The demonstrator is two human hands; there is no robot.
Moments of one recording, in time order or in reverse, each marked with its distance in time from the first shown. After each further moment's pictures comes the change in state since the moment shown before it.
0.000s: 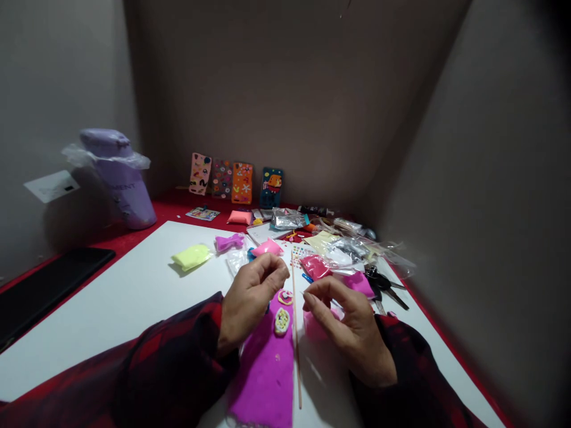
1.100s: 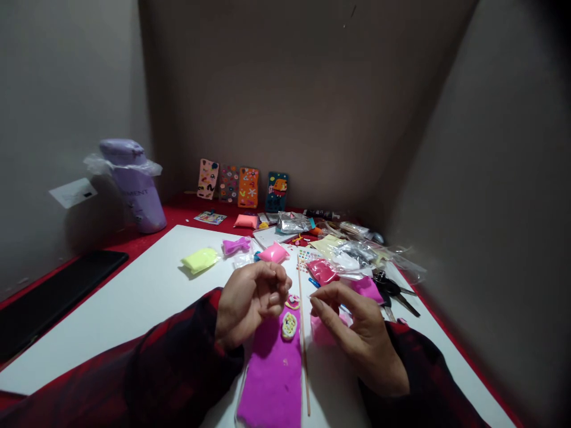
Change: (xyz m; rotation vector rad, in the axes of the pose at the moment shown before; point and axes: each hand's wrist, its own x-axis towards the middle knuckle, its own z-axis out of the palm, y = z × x) left_hand 0.006 0.008 -0.012 -0.700 -0.056 -0.446; right_hand 0.001 0.000 0.000 -0.012 0.015 -0.019
